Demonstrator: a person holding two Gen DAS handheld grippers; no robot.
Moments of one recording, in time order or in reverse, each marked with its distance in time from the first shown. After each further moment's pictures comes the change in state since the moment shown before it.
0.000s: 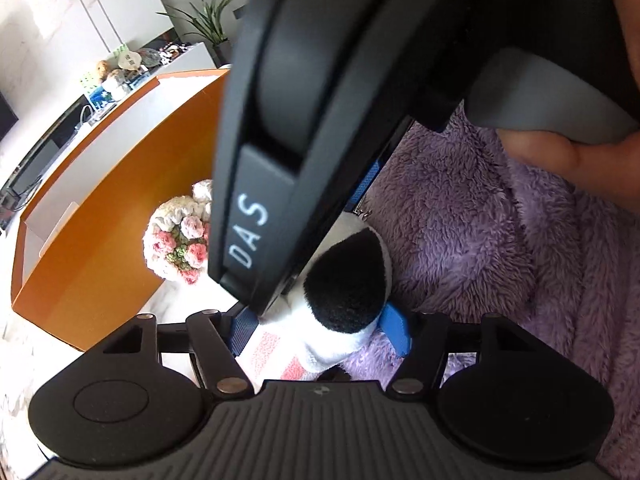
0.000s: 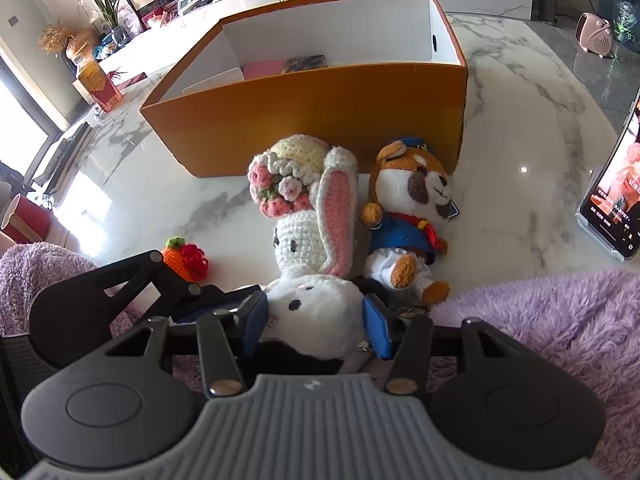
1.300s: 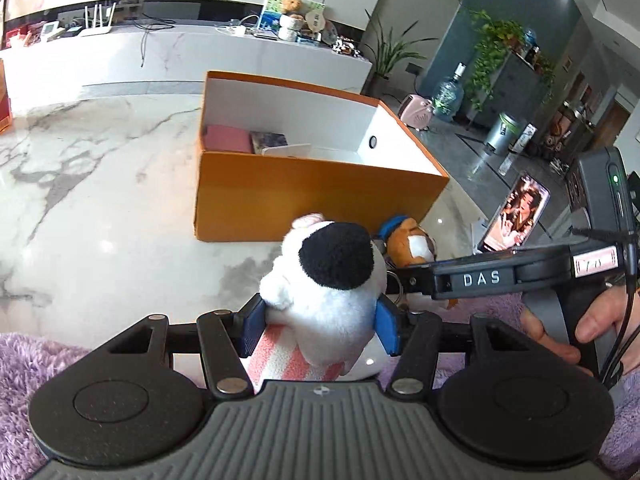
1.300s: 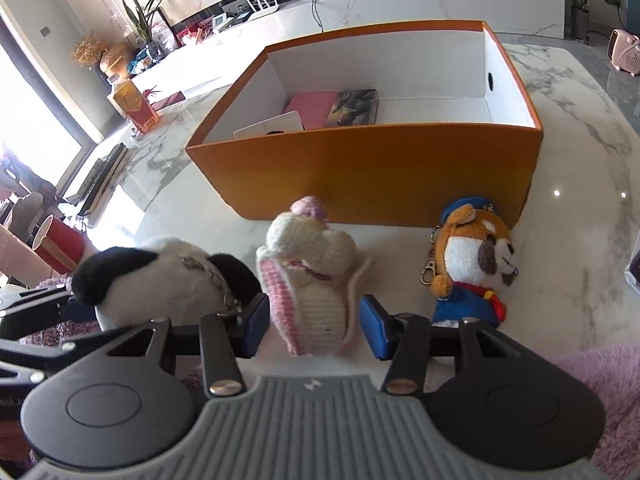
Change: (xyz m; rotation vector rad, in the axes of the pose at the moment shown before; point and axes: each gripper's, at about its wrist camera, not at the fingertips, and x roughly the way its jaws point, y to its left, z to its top) left arm -0.090 0.165 -0.061 -0.836 -0.129 -0.060; right arm 0.014 0.024 0.036 -0.040 -0.054 0.117
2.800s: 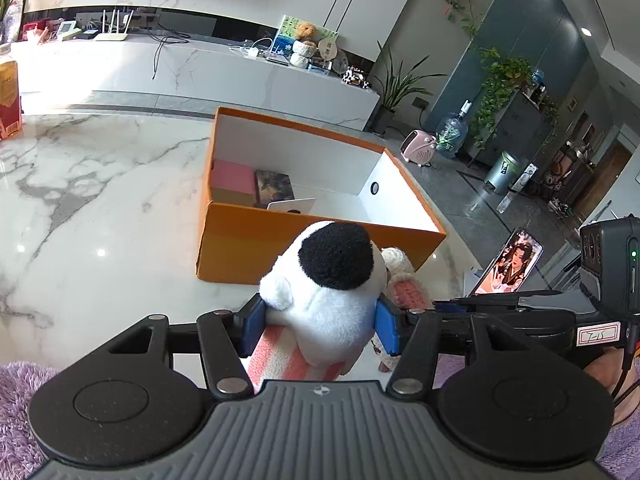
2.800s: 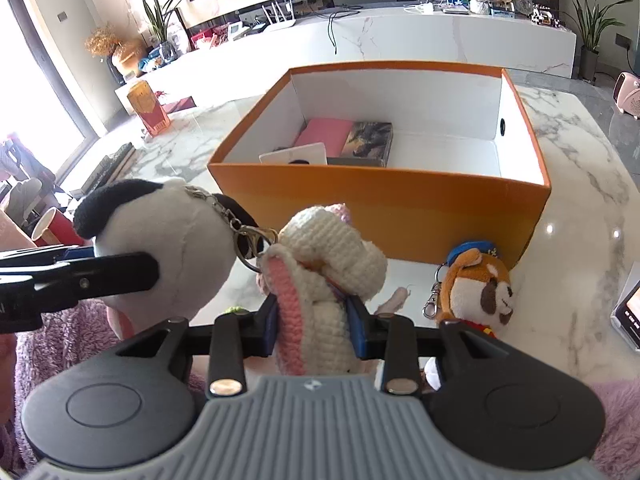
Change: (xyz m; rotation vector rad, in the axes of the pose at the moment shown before) left arm -0.012 -0.001 0.029 -0.057 -0.071 -0.025; right arm -0.022 0.020 0.008 -0.082 -0.070 -0.031
